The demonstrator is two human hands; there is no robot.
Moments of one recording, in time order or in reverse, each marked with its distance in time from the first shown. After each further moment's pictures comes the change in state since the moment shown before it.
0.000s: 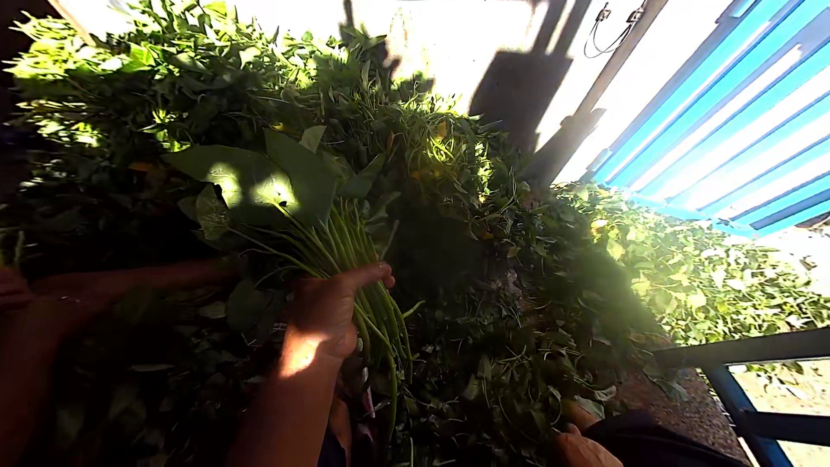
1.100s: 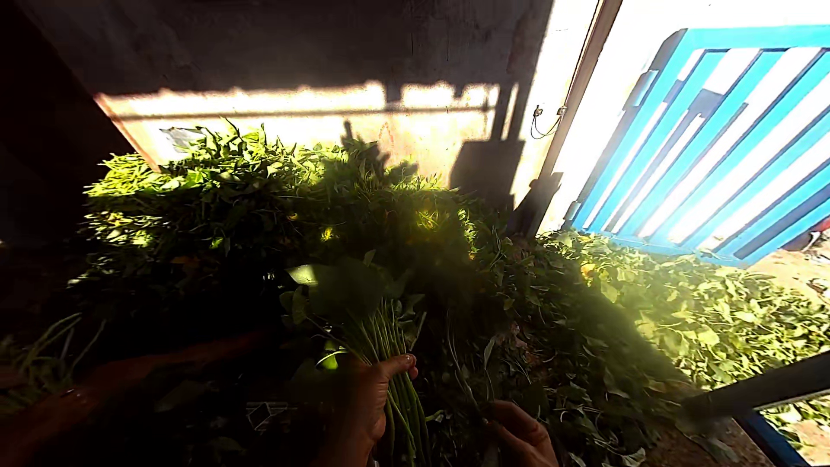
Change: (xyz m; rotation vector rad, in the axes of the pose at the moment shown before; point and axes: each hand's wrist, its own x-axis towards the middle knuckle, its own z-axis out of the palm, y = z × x) left_hand 0.001 -0.043 0.011 0.027 -0.104 -0.105; right_hand -0.007 -0.102 -0.056 1.855 0.441 -0.934
